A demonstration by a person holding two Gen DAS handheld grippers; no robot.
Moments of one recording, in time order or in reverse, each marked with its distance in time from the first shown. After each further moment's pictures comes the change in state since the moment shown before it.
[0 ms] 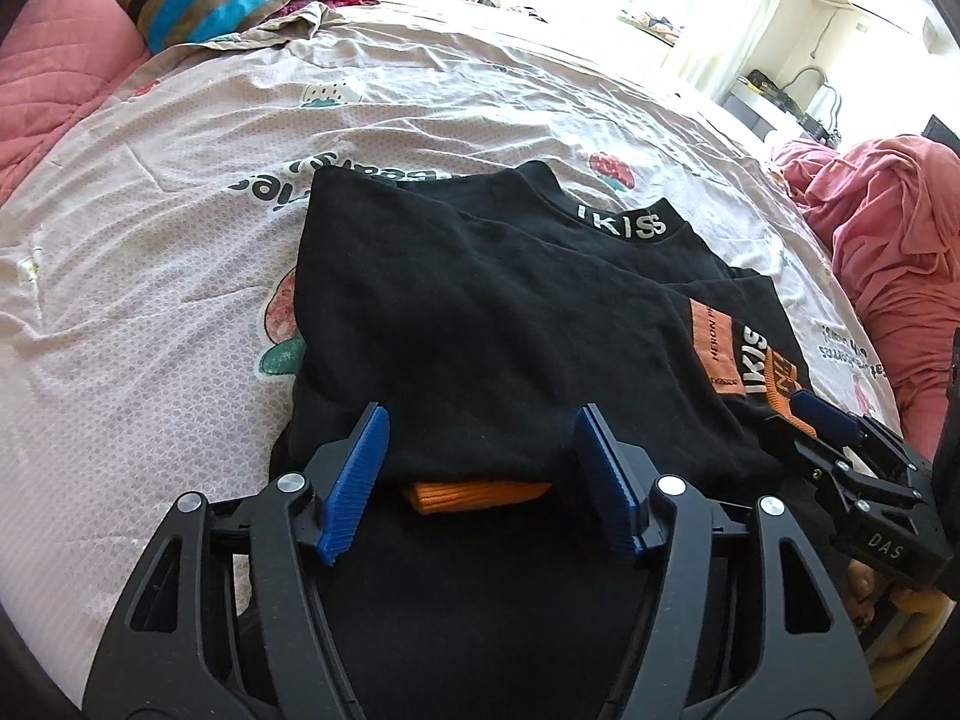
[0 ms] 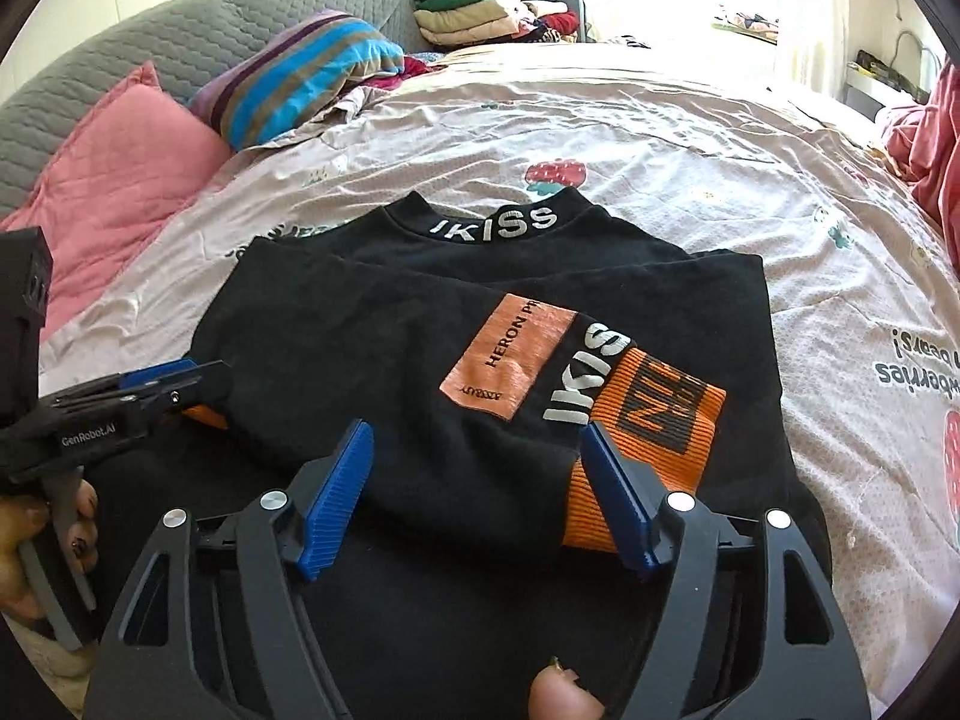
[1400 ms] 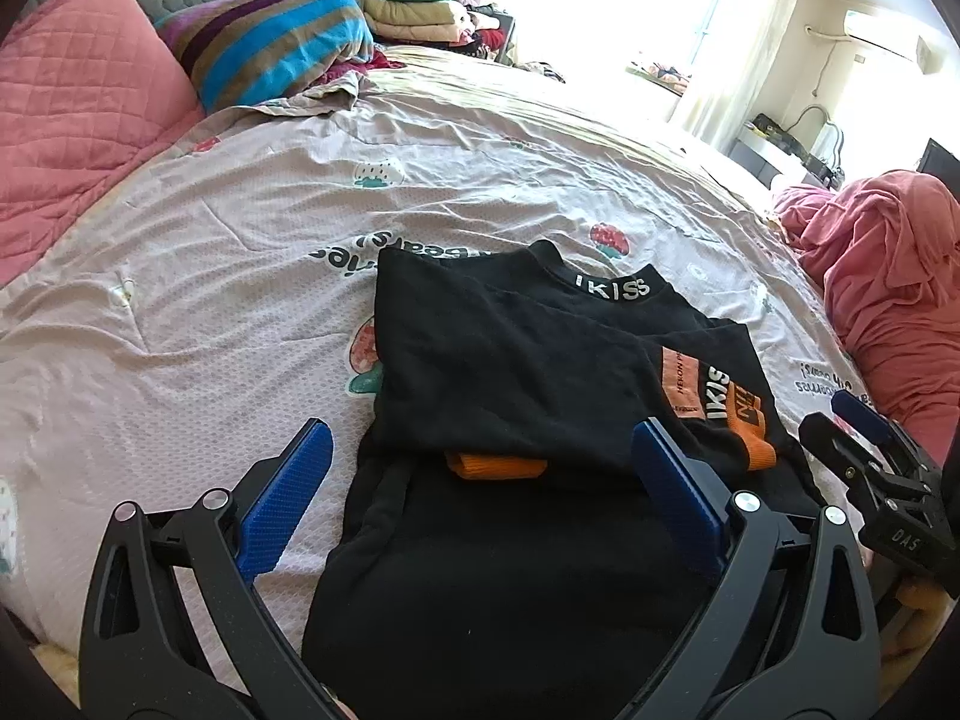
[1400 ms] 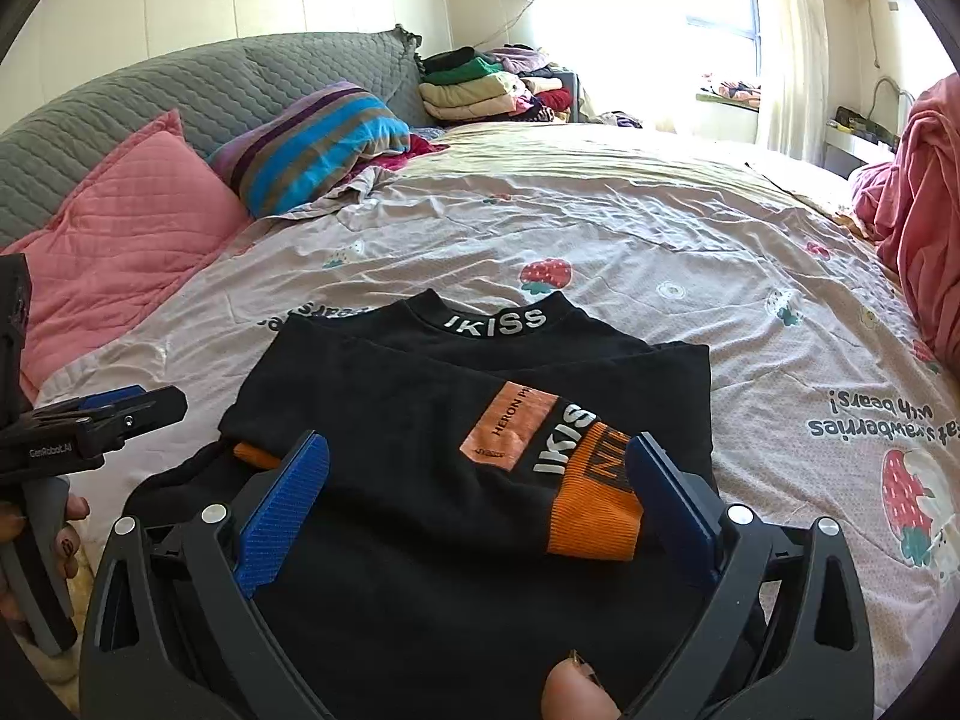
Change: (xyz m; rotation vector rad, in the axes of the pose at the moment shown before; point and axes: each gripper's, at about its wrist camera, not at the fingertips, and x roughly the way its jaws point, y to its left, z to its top) left arm -0.077 0.000 -0.004 -0.014 -0.133 0.050; right arm -0.070 0.017 0.005 -0.039 -0.188 -0.039
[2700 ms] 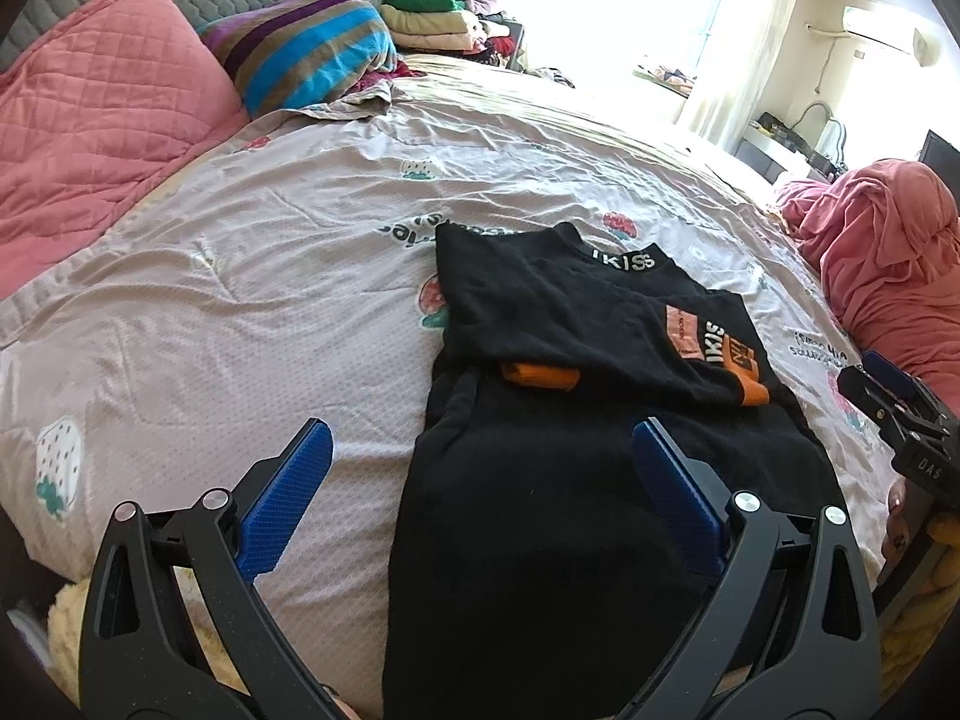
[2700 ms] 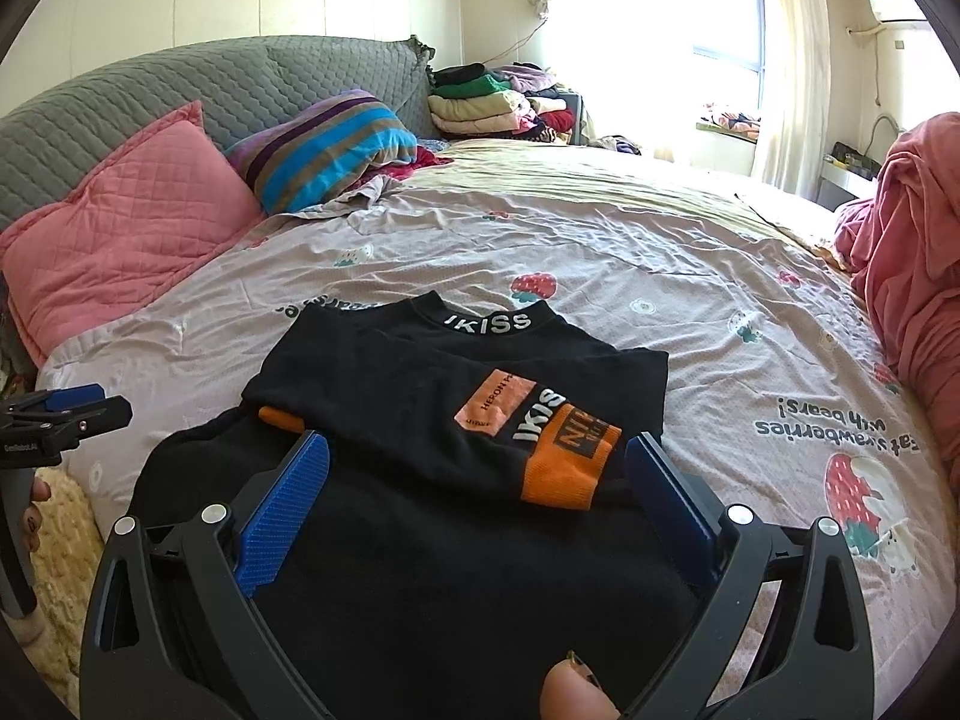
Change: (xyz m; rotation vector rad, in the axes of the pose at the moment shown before) left arm -0.064 0.023 -0.043 0.006 -0.013 0.039; right arm -0.061 0.008 -0.017 -0.064 -0.026 -0.035
